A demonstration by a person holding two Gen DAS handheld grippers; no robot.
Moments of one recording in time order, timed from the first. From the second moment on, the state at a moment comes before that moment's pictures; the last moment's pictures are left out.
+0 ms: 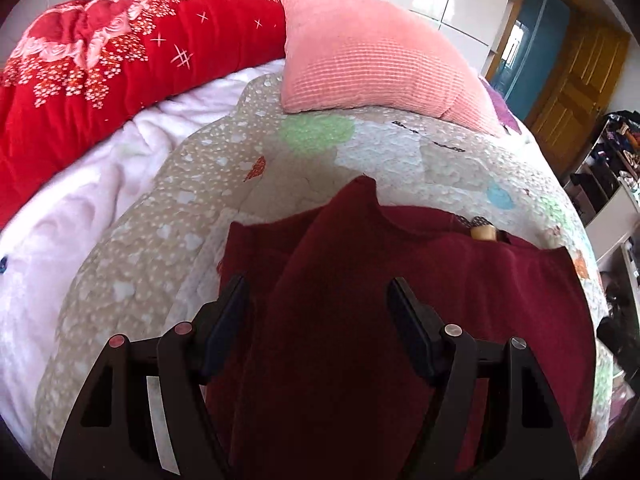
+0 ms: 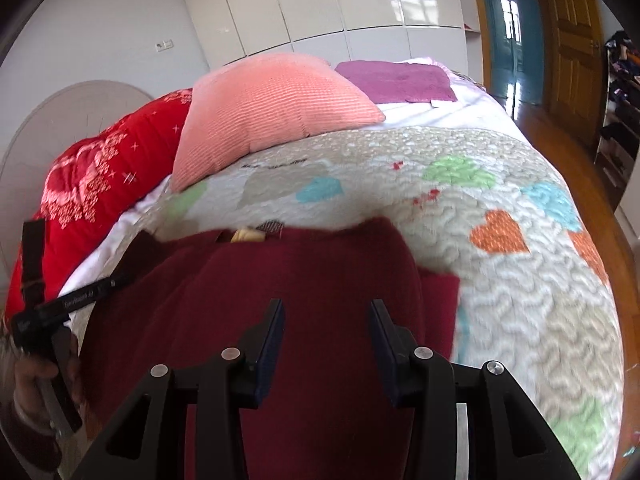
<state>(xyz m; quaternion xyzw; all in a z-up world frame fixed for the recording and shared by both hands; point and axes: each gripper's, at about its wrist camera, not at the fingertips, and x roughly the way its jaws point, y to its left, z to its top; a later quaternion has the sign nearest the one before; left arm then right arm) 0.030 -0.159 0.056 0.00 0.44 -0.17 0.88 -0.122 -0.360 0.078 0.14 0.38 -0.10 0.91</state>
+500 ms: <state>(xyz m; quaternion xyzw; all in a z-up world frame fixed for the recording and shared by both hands) -0.024 -0.136 0.066 0.01 0.44 -0.18 0.88 -0.153 -0.346 0.058 0.14 0.42 -0.12 0.89</state>
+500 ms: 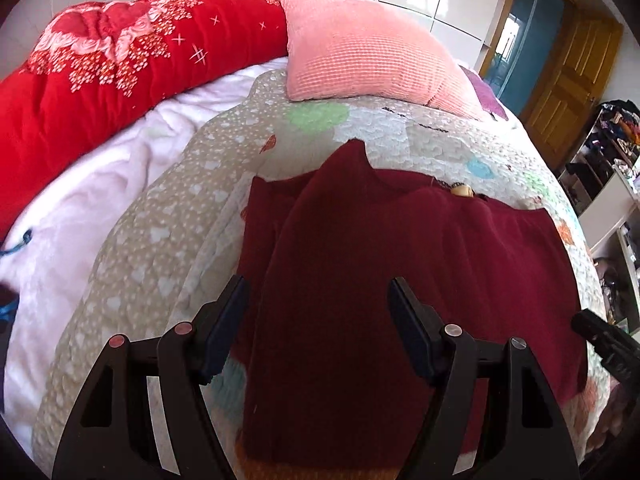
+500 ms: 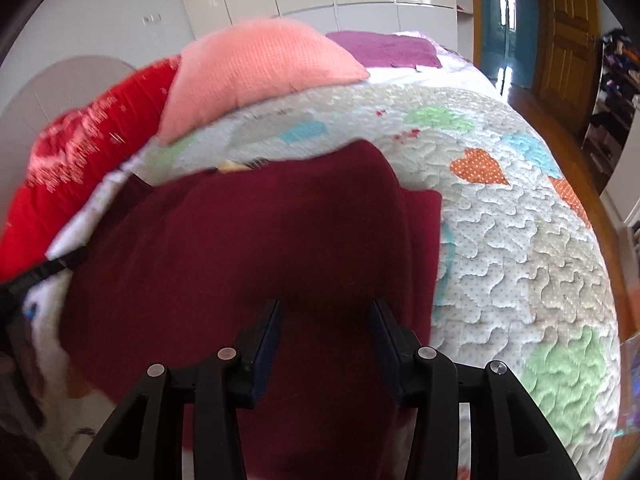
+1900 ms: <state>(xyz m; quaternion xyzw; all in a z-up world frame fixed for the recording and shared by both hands) -0.043 -0.087 0.019 -0.06 0.45 -0.17 0.88 -0.066 -0.234 0.070 0.18 0.43 0.00 0.88</state>
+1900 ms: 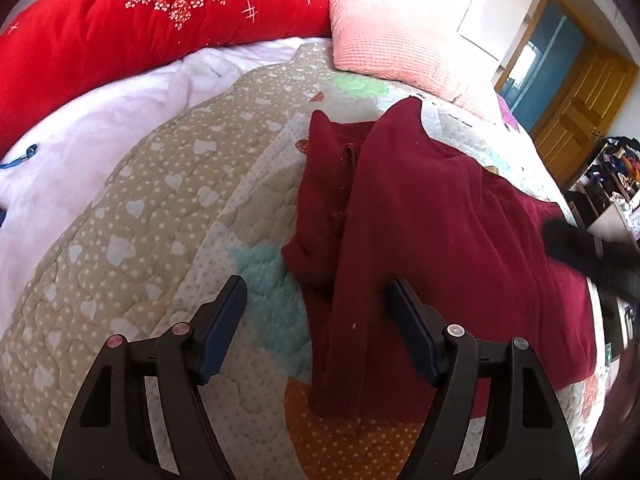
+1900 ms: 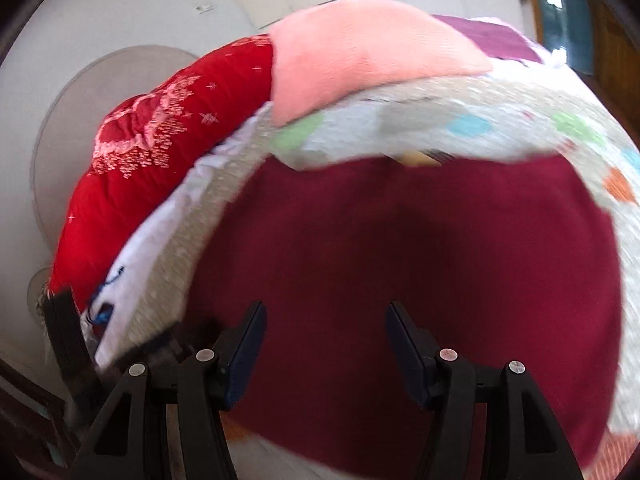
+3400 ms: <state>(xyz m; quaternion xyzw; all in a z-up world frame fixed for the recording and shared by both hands) -0.040 -0.081 0.010 -0.10 0.44 -0.20 0.87 -0.172 -0.315 0.026 0.16 0.35 -0.17 0.91</state>
